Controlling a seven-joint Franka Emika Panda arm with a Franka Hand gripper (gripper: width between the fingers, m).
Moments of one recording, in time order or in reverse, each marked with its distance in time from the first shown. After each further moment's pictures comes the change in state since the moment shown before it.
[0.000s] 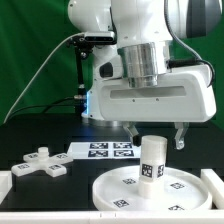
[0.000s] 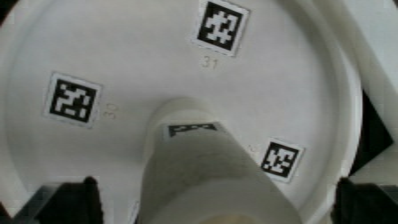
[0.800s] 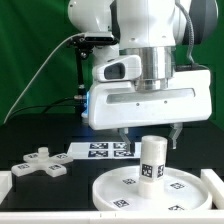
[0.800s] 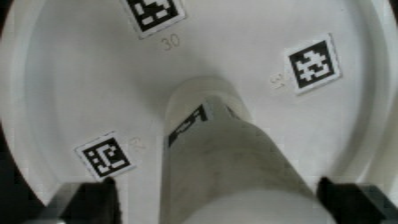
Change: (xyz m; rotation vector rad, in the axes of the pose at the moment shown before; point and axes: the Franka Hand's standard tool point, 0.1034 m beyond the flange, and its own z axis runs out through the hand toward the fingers) arm 0.006 0.007 0.004 -0.086 -0.002 -0.674
